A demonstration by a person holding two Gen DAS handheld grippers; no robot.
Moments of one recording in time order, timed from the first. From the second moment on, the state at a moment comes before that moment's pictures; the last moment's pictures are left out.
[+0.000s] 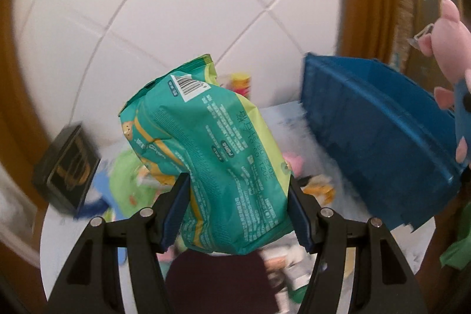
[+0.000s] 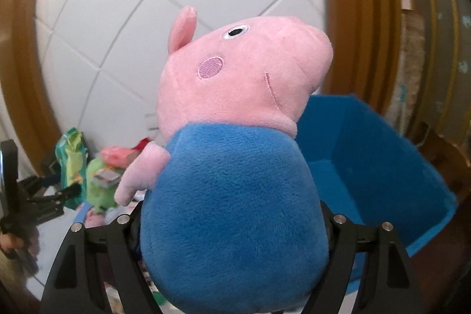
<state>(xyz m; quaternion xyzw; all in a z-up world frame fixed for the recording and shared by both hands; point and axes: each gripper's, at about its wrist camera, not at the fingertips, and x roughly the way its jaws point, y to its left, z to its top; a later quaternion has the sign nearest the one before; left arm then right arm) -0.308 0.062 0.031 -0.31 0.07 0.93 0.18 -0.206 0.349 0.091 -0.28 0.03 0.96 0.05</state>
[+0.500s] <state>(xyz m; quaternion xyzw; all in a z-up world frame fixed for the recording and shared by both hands) -0.339 0.435 0.082 -0.37 0.12 0.87 0.29 -0.236 0.617 0.071 -0.41 -0.03 0.91 0.09</state>
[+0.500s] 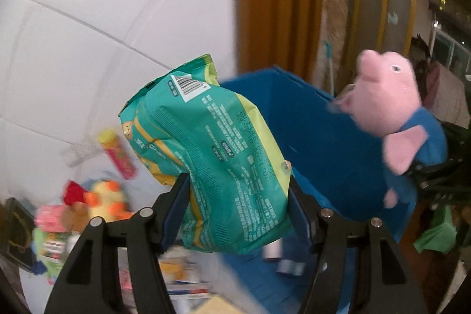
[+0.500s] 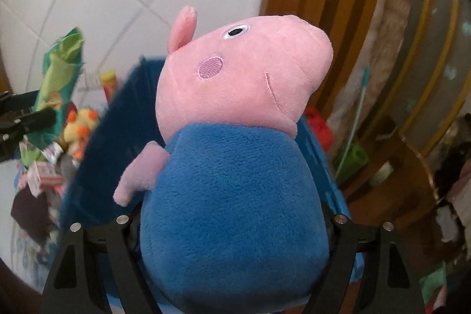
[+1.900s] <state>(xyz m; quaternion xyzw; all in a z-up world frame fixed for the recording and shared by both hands) -0.385 0.520 -0.007 -0.49 0.16 0.84 0.19 -0.326 0.686 0.012 -0.49 -0.01 0.87 0.06</state>
